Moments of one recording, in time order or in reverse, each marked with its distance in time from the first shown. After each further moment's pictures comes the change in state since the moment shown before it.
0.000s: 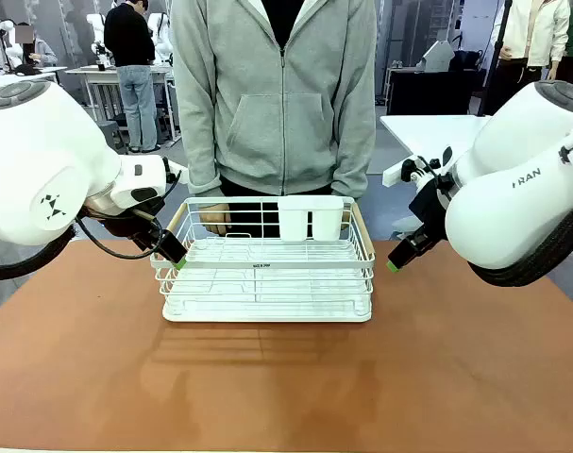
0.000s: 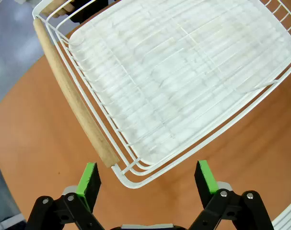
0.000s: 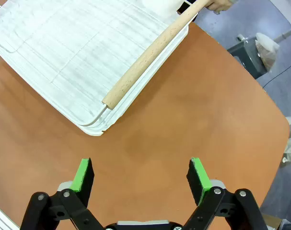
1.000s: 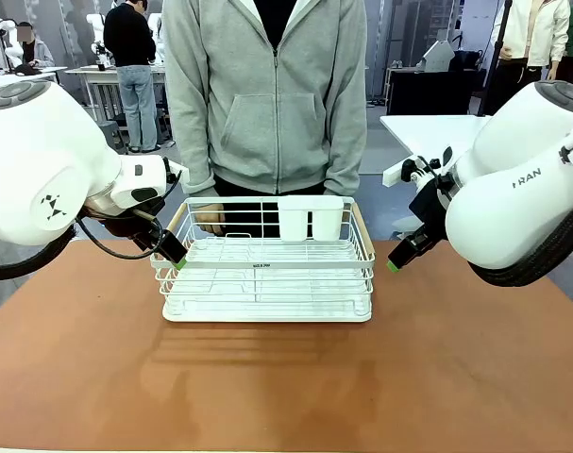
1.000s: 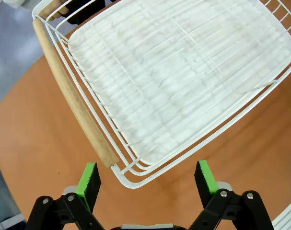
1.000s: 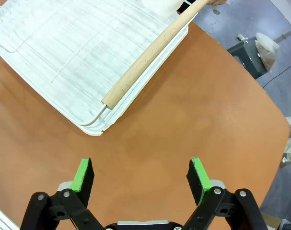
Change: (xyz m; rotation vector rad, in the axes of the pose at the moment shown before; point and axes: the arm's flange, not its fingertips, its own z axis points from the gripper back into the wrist) left arm 0.000 -0.001 0.000 0.000 0.000 -0.001; right arm 0.000 0.000 0.000 -0.001 0.000 0.001
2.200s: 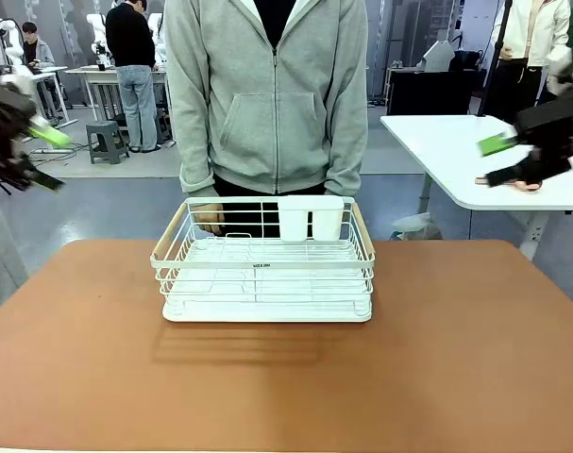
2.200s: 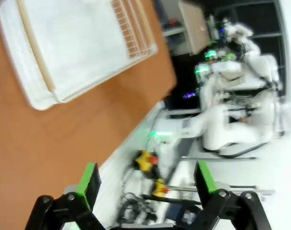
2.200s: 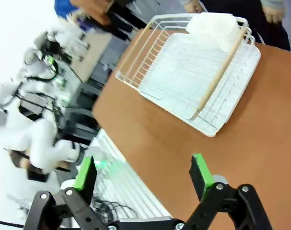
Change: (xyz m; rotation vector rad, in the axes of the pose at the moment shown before) left arm -0.052 0.215 0.142 -1.036 -0.002 0.543; right arm -0.054 -0.154 0.142 0.839 -0.280 -0.495
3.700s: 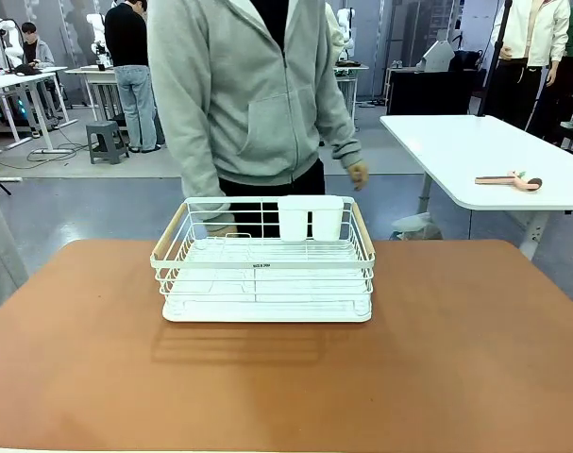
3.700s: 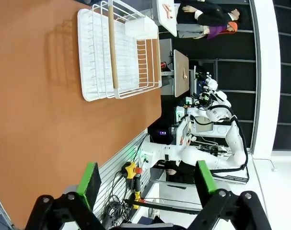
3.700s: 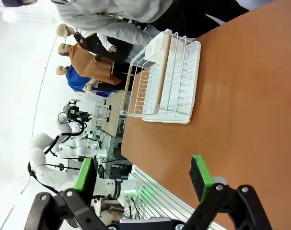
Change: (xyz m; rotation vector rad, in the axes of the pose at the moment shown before) left arm -0.041 0.104 0.174 -0.036 -0.197 0.236; right arm -0.096 -0.112 0.153 0.074 -0.279 -0.382
